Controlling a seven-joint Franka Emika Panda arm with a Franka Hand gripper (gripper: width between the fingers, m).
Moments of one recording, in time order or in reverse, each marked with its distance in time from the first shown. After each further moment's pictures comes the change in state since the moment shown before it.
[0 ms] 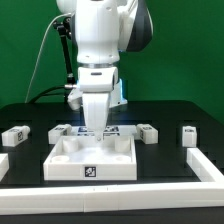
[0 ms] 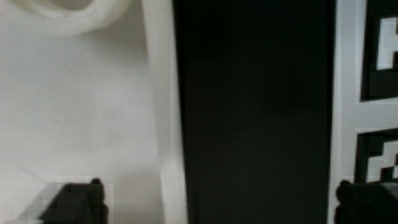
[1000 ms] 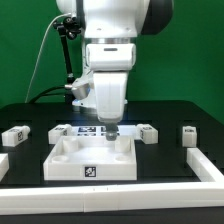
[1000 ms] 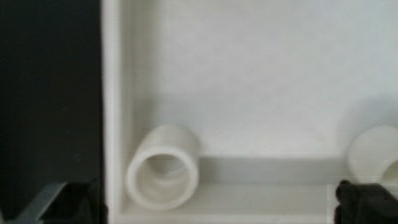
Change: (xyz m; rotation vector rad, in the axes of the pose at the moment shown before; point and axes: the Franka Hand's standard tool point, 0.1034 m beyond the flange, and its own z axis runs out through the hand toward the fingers) arm 0.026 0.102 -0.054 -0.088 -0.006 -0.038
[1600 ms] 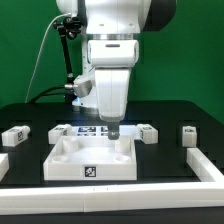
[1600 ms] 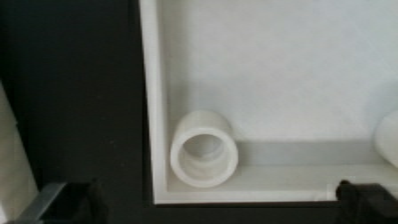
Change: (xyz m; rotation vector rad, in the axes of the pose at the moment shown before) arm 0.011 0.035 -0.012 0.004 -0.004 0.012
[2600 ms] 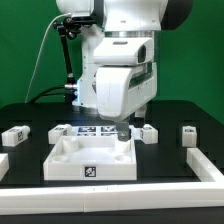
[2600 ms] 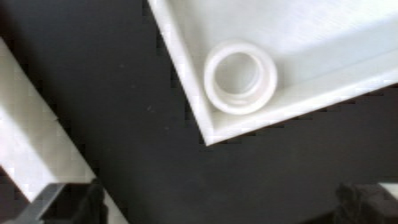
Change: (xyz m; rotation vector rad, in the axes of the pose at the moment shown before) arm 0.031 0.023 -0.004 -0.018 0.007 0.348
